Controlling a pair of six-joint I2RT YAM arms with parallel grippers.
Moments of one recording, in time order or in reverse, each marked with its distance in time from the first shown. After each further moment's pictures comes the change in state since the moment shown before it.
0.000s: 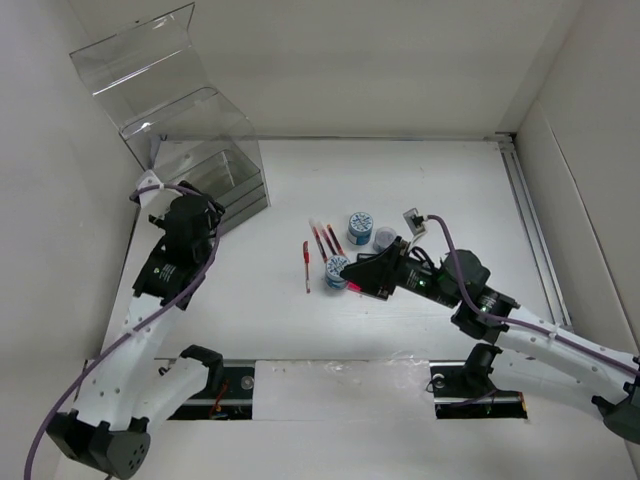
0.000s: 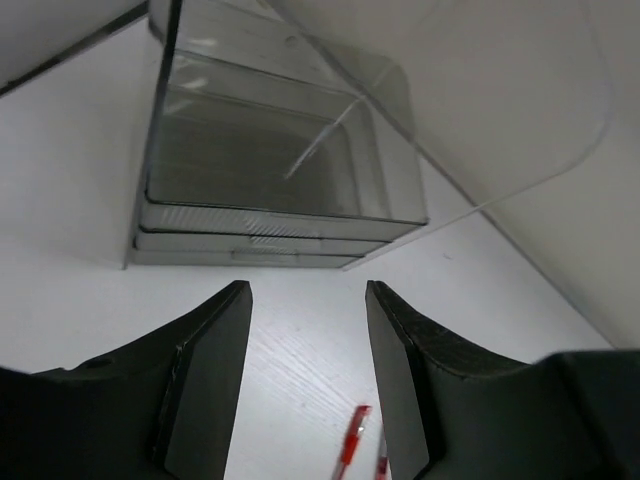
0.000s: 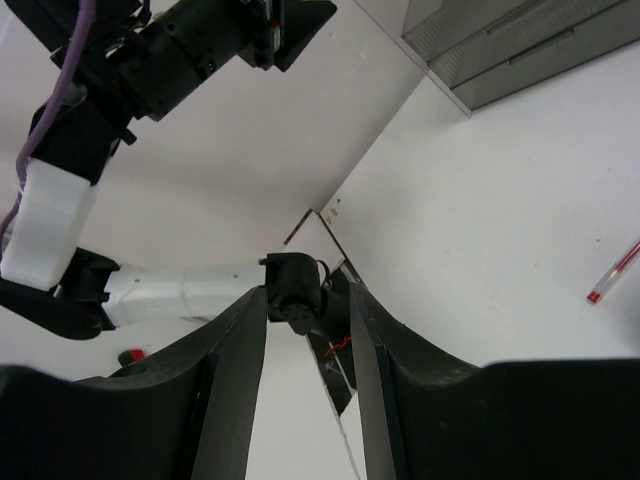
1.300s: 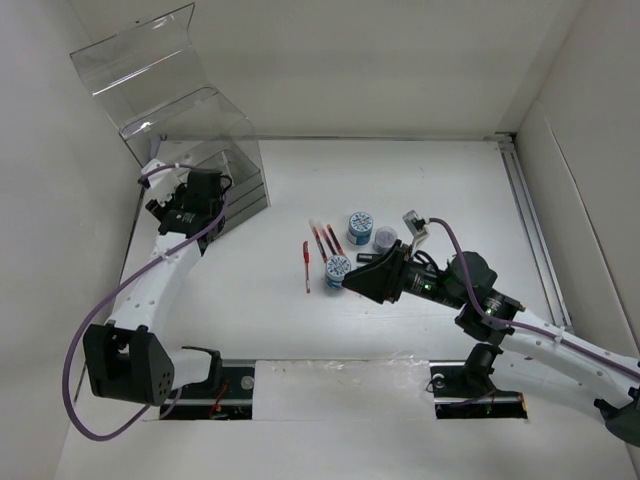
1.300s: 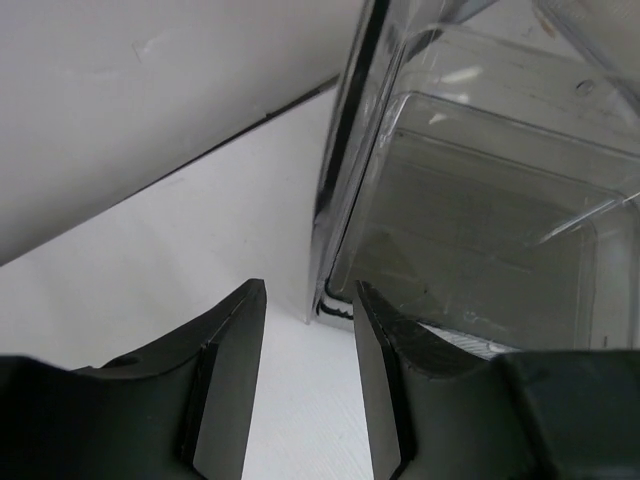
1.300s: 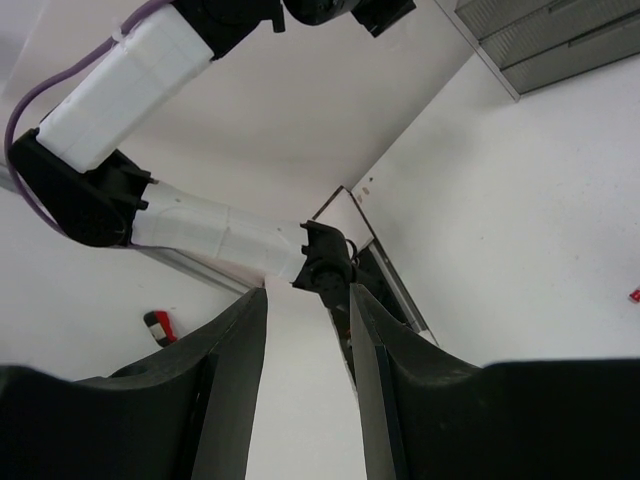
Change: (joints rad) left arm 0.166 0.371 0.072 -0.128 -0.315 0.020; right arm 0.000 -0.032 -0.002 -0.001 -0.110 0.000
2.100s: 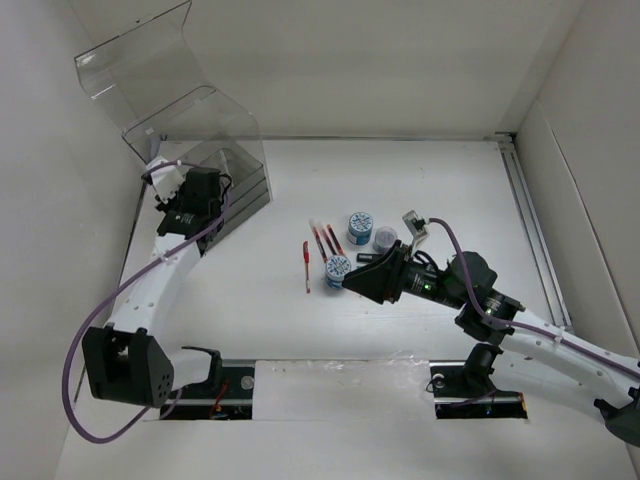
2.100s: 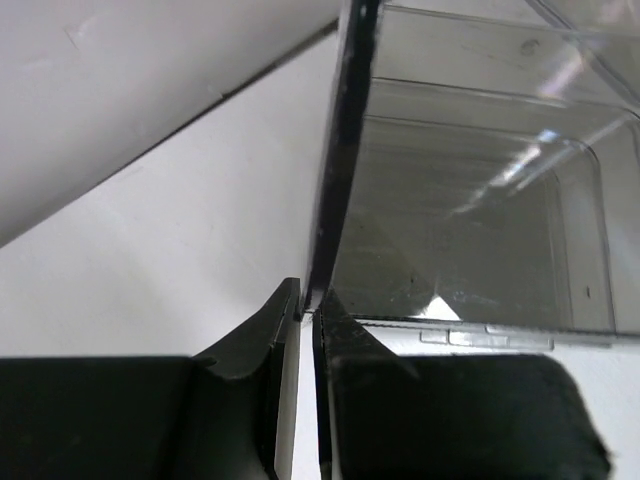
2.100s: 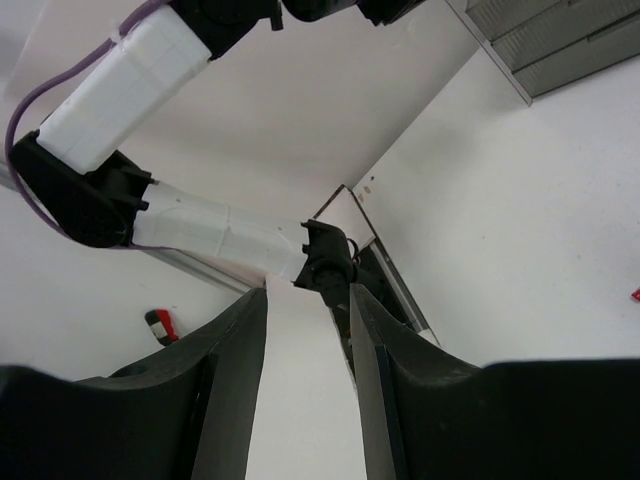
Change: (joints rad) left arm 0.006 0.012 0.023 0.046 0.088 0.063; right arm 0.000 0.000 0.000 0.000 -0.005 0.002
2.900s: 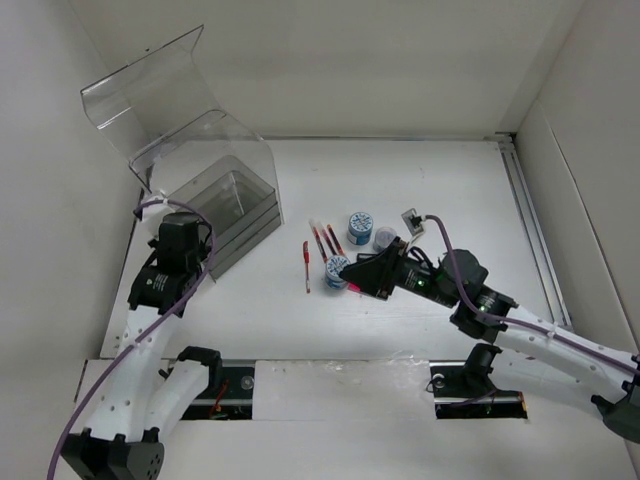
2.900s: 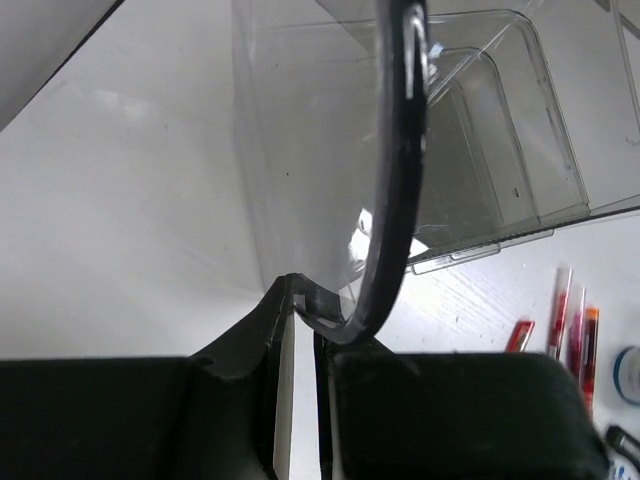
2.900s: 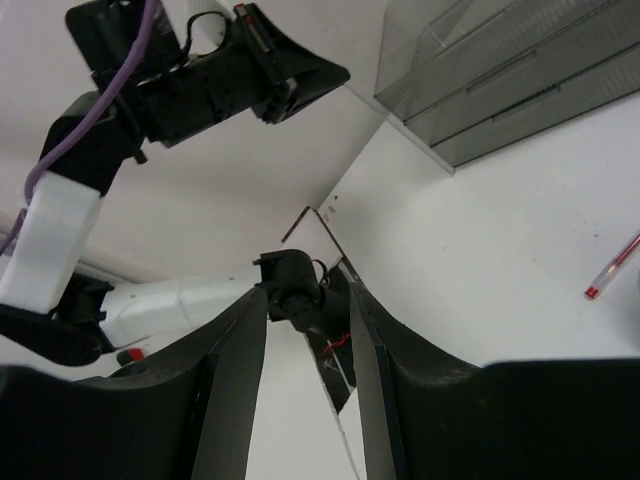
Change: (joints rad) left arm -0.019 -0.452 -0.181 -0.190 0.364 0.069; right arm 0.000 0.040 0.000 0.000 0.101 0.001
